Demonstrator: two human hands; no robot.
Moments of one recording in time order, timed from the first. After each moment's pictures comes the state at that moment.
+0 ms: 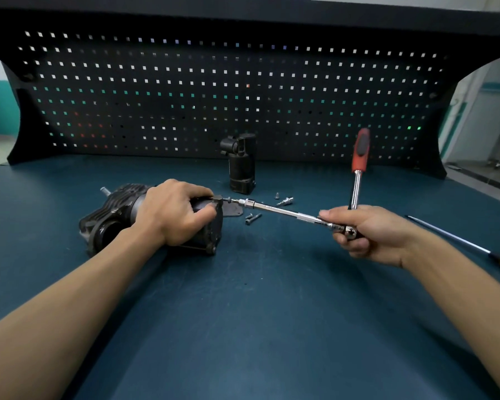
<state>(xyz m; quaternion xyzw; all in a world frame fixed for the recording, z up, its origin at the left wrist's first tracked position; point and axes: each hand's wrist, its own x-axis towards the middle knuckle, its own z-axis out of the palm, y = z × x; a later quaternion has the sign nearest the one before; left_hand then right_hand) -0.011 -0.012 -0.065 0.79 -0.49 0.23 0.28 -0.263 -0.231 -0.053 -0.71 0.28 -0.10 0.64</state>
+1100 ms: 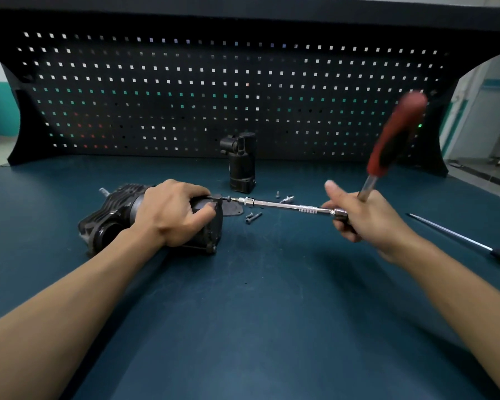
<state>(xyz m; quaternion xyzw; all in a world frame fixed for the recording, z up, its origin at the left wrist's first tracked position) -0.009 -0.011 -0.064 0.80 -0.50 0.24 0.24 -0.255 -0.226 -0.056 -0.79 0.28 -0.30 0.46</state>
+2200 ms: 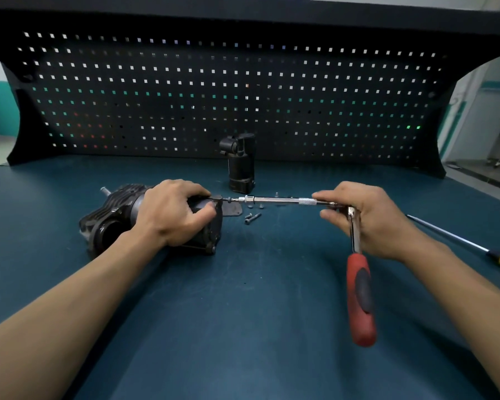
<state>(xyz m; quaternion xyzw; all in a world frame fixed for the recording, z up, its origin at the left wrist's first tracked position) -0.022 -0.007 -0.060 0.80 -0.47 0.22 0.30 -0.264 -0.241 -0.057 -0.93 0.03 -0.36 0.12</state>
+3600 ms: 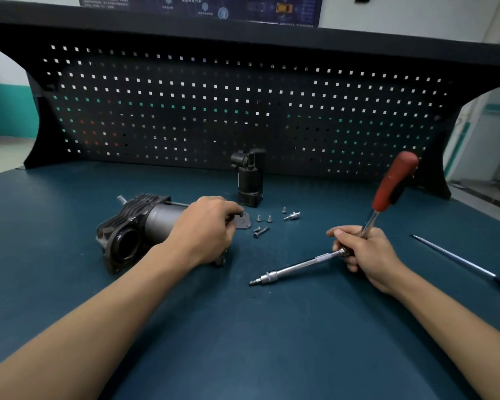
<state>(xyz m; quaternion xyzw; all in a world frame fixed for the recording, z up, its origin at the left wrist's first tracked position) -0.043 -0.022 -0.060 0.80 -0.51 0.18 0.27 -0.241 -0.253 -0.102 -0.71 0.26 -0.33 0.57</state>
